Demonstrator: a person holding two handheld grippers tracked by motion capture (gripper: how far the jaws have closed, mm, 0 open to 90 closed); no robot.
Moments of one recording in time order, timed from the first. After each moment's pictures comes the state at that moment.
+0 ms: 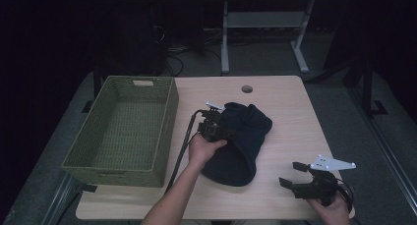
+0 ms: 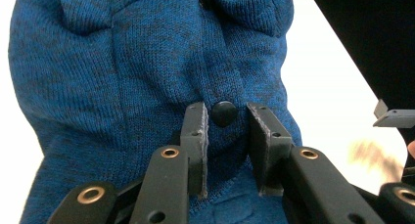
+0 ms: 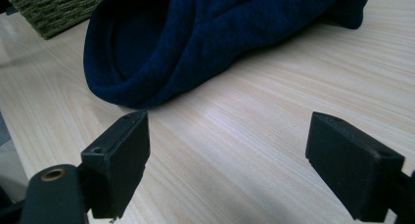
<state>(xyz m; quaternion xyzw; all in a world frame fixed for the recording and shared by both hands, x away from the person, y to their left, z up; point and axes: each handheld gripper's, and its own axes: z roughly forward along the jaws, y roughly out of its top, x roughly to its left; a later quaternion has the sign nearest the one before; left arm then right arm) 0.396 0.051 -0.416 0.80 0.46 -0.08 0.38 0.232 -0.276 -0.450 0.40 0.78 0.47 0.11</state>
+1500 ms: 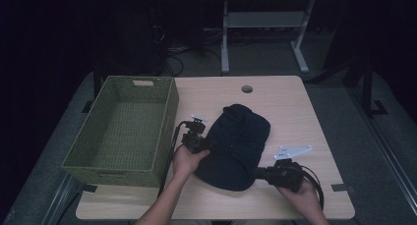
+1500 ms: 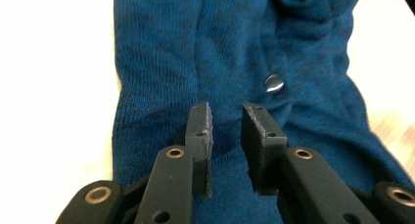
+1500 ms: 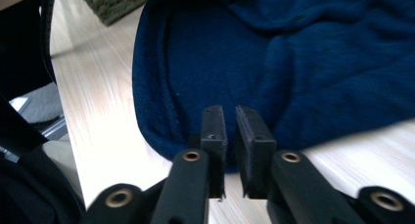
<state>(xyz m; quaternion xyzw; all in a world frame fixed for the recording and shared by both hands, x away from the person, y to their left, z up) 0.376 0.096 -0.443 0.80 0.50 -0.04 0.34 0.267 -0.198 -0.445 0.34 0.83 0.44 0.00</state>
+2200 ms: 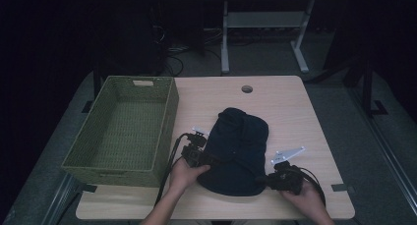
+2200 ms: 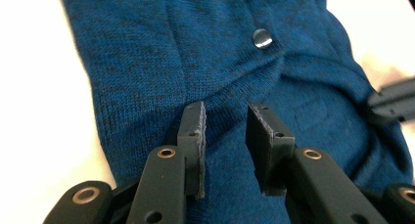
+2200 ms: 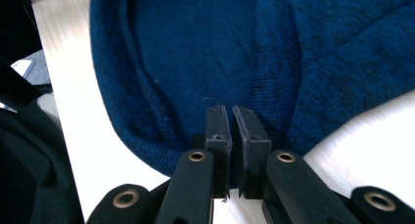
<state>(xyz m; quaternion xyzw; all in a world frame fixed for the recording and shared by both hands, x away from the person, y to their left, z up) 0.338 0.095 -0.452 0.82 0.46 -0.08 0.34 0.270 -0.207 -0.465 0.34 0.86 0.38 -0.04</state>
